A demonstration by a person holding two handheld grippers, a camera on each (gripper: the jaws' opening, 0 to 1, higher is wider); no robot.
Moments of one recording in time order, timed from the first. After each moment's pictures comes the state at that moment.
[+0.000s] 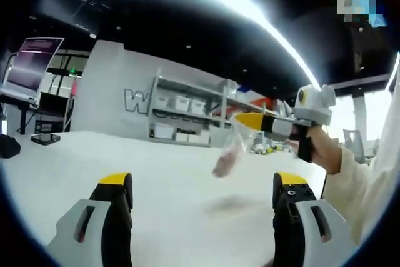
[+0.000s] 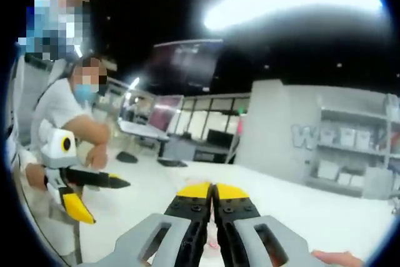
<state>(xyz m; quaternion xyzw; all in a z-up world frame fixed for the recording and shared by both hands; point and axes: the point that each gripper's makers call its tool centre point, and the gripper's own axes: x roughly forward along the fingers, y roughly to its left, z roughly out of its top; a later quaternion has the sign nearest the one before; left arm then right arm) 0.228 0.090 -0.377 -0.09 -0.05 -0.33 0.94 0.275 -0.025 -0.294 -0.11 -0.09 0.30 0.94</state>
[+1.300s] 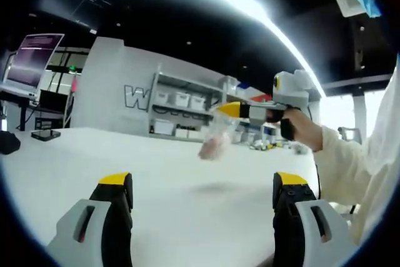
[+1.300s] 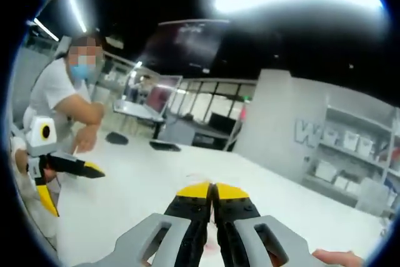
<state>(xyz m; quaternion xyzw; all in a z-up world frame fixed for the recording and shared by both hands) 0.226 0.090 -0.387 -0.08 -0.04 -0.33 0.94 0.327 -0.029 -0.289 -0.17 -0.04 0.30 0.94</state>
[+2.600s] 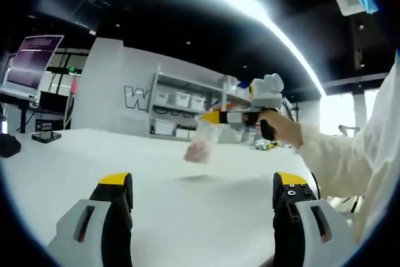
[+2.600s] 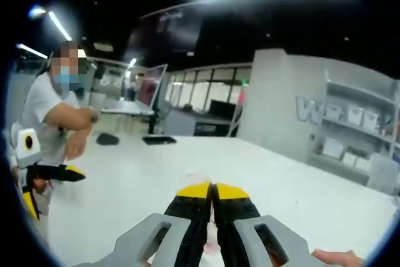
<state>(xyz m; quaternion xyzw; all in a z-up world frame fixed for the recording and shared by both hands) 0.229 0.092 -0.386 -0.08 -0.04 -0.33 0.94 0.387 -0.032 -0.307 -0.12 0.02 0.30 0.95</state>
